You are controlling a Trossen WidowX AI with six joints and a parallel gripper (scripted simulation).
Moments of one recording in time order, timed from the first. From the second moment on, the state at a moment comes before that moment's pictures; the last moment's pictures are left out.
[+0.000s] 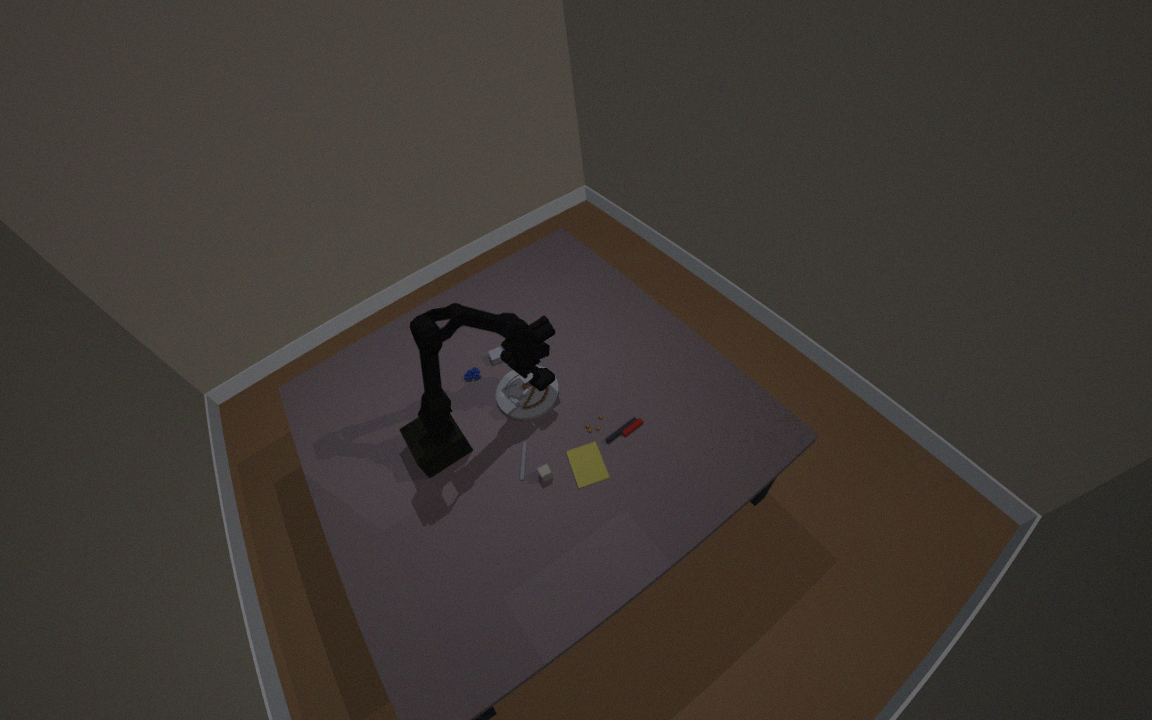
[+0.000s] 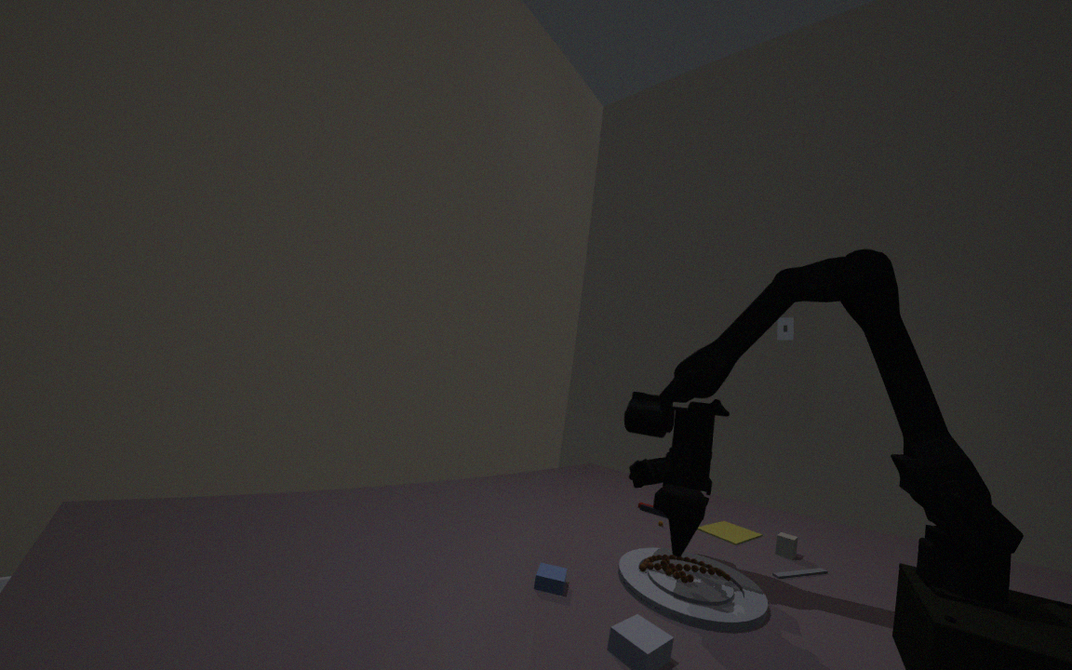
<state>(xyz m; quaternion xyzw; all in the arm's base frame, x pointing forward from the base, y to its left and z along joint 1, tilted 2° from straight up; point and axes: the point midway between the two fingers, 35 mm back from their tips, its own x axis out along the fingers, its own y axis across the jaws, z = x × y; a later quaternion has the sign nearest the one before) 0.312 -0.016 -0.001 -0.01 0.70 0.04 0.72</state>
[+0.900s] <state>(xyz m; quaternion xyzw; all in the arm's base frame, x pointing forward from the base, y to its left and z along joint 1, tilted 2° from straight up) 0.271 -0.043 -0.009 -0.12 0.68 0.14 0.71</state>
